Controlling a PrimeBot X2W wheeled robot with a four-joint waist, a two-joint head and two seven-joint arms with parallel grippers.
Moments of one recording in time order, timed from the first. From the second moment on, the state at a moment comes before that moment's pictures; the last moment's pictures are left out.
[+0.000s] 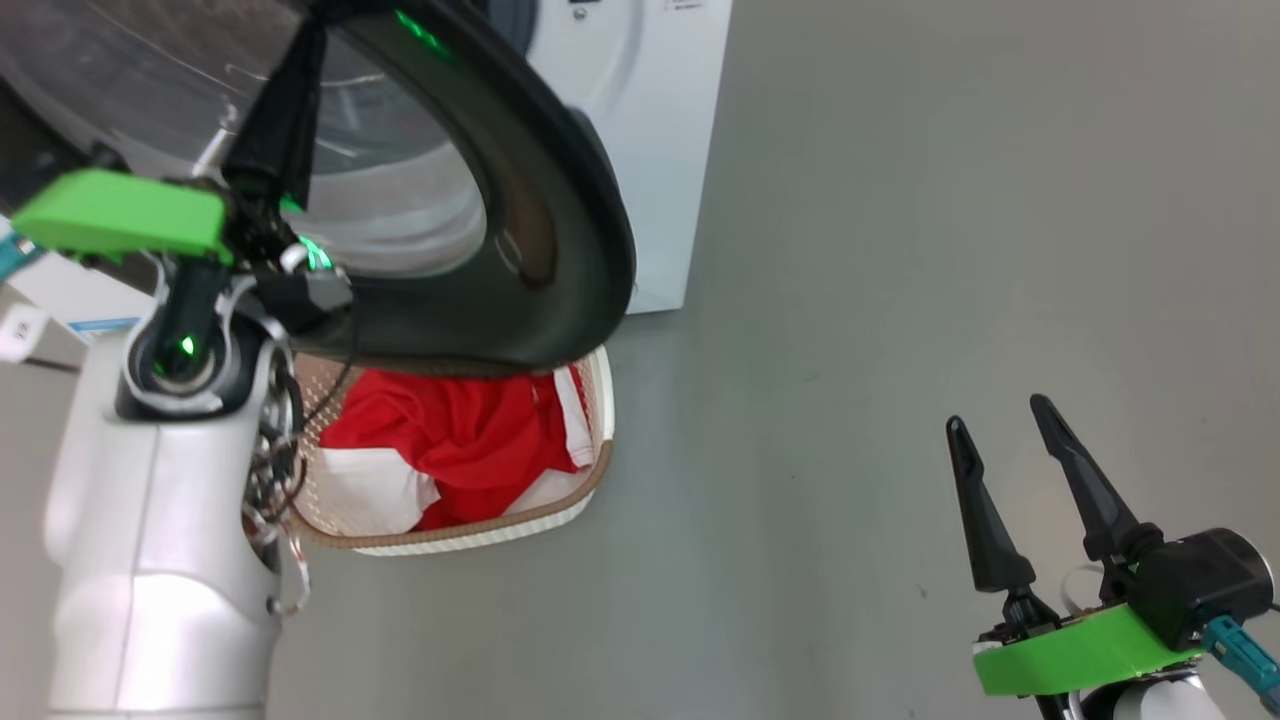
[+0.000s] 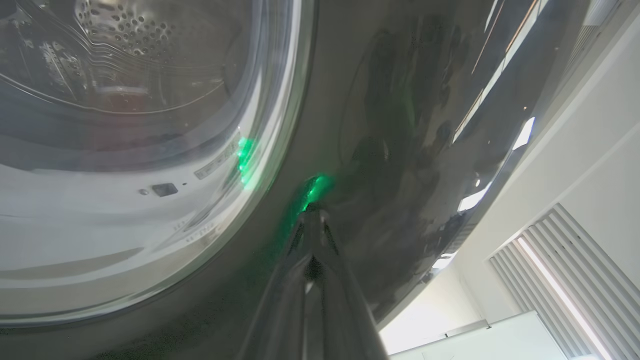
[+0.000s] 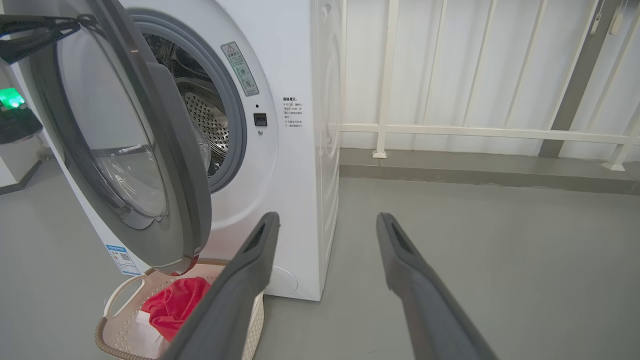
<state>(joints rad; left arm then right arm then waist) -0.89 0.04 0.00 0.57 -1.66 -0.10 0.22 -0.01 -0.04 0.01 0.00 0.18 0.12 -0.26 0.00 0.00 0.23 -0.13</state>
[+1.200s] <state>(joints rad) -1.12 0.10 0.06 0.76 -1.63 -0.12 0.19 -0.08 -0.04 0.04 0.00 0.20 0.12 -0.26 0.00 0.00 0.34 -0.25</state>
